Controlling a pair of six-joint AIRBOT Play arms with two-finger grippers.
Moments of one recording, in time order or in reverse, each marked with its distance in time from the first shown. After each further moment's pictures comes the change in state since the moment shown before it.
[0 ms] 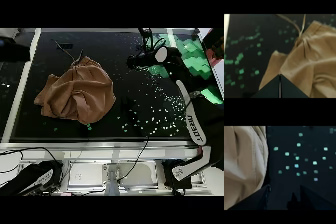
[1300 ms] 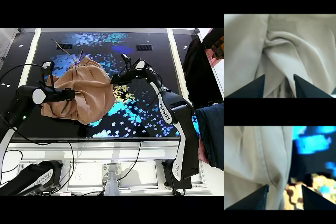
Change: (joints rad) left arm 0.021 0.000 -0.702 -0.390 0.472 -0.182; right arm 0.021 -0.473 0.251 0.391 0.185 -0.001
